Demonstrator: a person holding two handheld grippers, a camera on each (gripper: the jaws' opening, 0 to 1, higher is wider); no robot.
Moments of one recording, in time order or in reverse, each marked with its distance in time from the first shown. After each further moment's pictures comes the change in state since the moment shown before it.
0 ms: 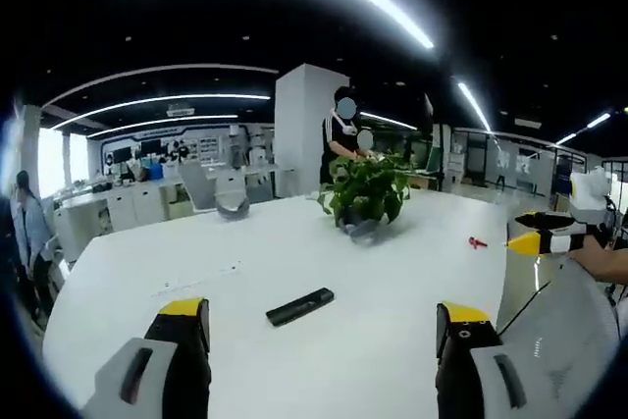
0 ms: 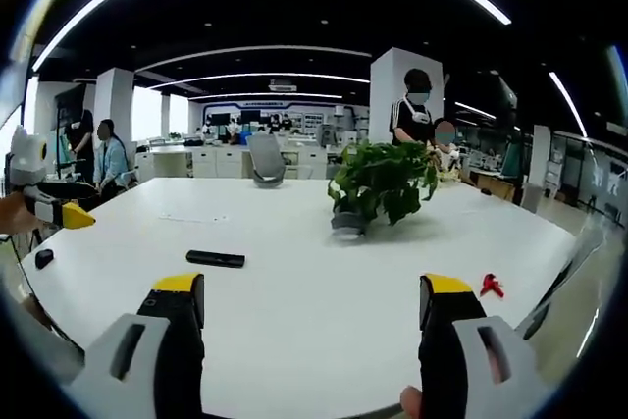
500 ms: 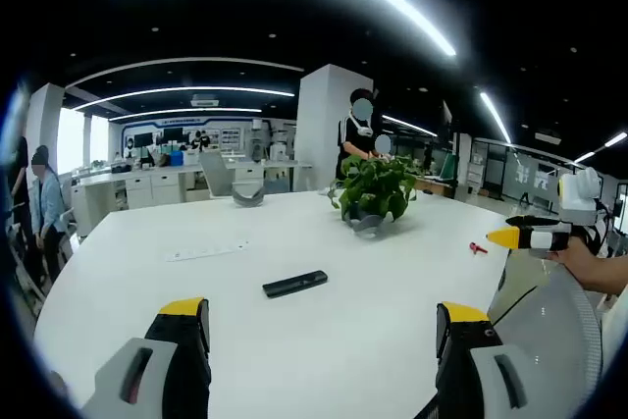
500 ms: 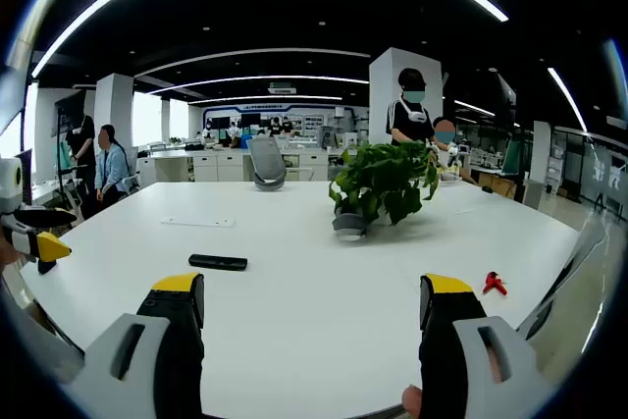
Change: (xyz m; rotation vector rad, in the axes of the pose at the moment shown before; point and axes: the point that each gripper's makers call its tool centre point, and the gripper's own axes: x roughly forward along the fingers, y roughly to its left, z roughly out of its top) left arm -0.042 -0.029 -0.024 -0.103 0.001 0.069; right arm -0.001 0.000 0.001 0.018 -0.009 0.009
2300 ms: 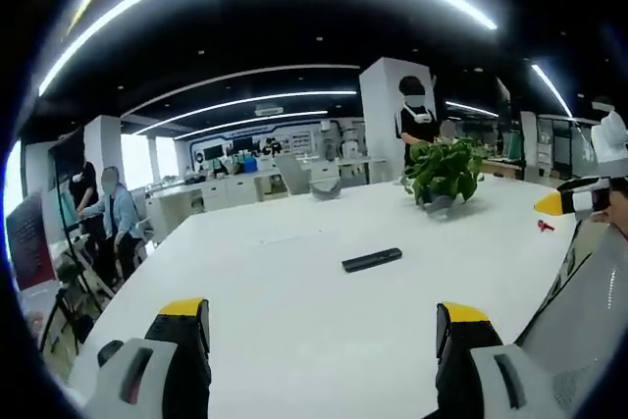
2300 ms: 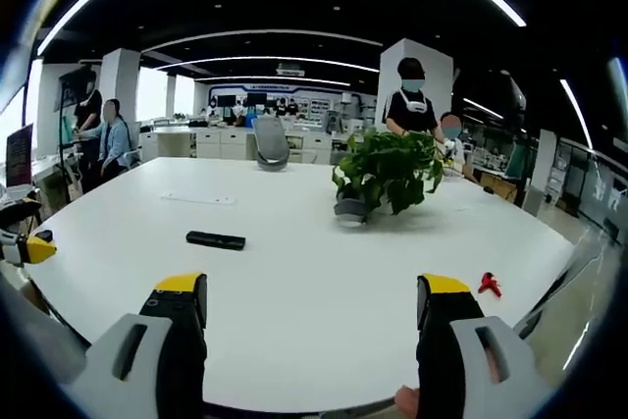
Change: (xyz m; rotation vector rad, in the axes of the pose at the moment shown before) left arm -0.051 0.043 -0.037 0.084 0.014 0.386; right arm 0.003 0.003 -0.012 -0.063 0.071 -0.005
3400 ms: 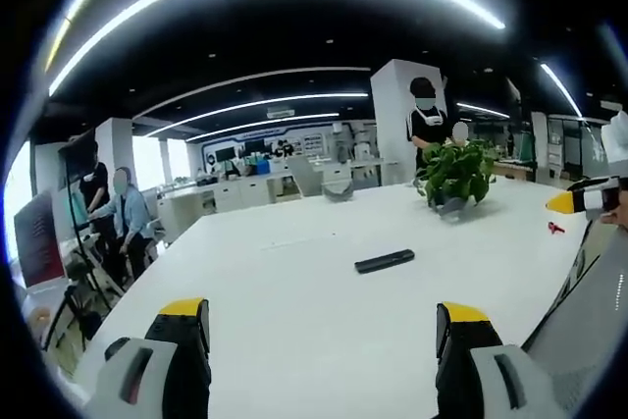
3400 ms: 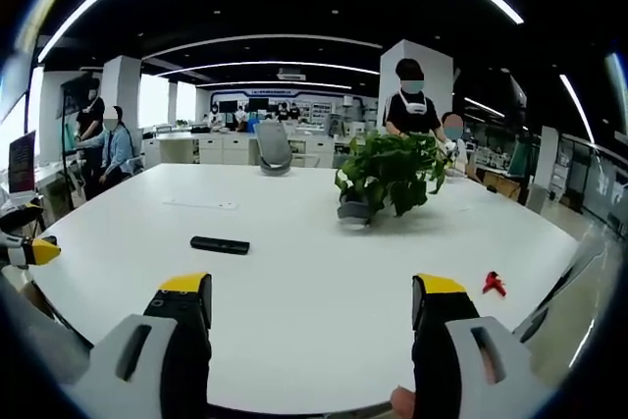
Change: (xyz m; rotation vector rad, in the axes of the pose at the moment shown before) left arm 0.000 0.009 -0.002 -0.008 0.001 0.039; right arm -0.001 0.002 0.000 0.011 -0.006 0.024
